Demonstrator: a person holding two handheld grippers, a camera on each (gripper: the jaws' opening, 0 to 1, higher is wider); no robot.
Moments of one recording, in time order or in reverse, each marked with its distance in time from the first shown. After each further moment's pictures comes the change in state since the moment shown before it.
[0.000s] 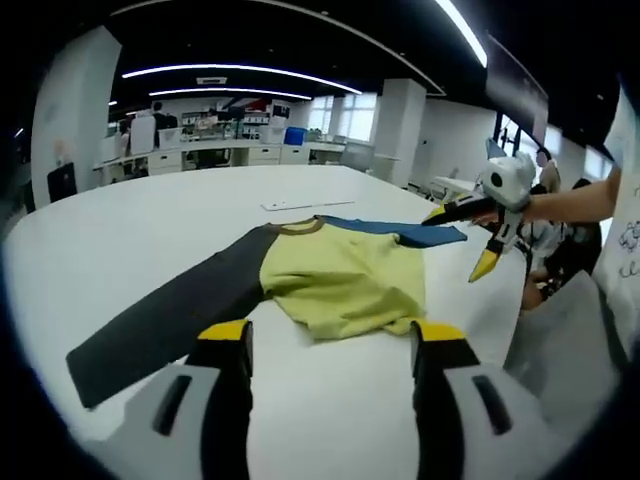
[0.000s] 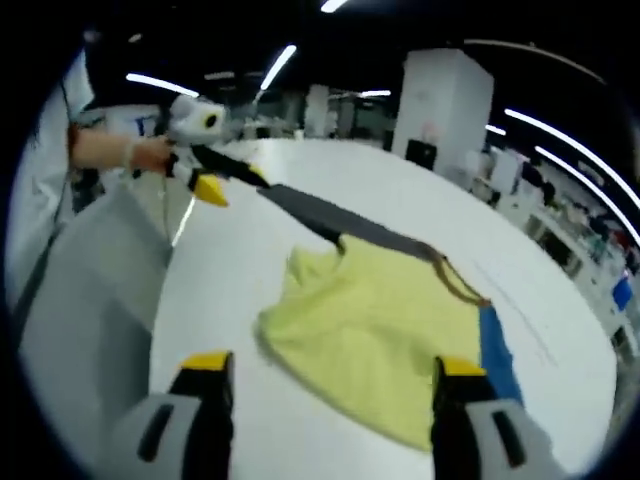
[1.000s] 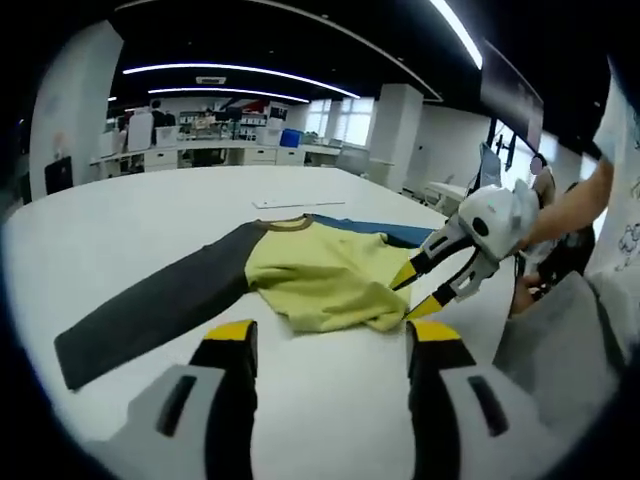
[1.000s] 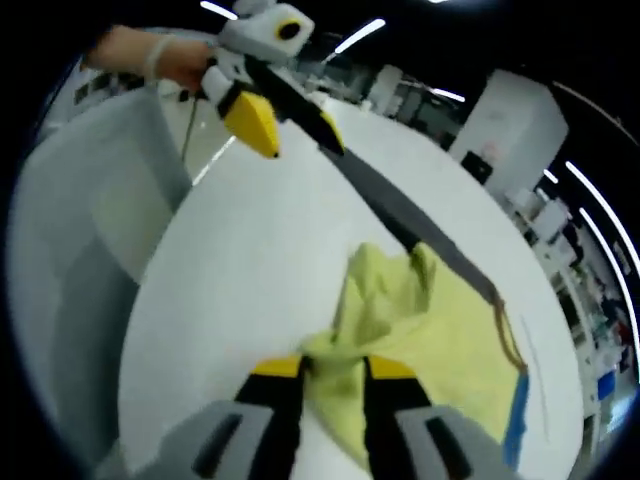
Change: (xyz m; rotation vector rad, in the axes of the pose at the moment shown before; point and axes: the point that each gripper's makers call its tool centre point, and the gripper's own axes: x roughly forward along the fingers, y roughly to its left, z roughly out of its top) left arm -0.004 -0.008 -0.009 -0.040 -0.023 -0.033; right arm 0.075 0.042 -0.001 -0.226 0.132 0.030
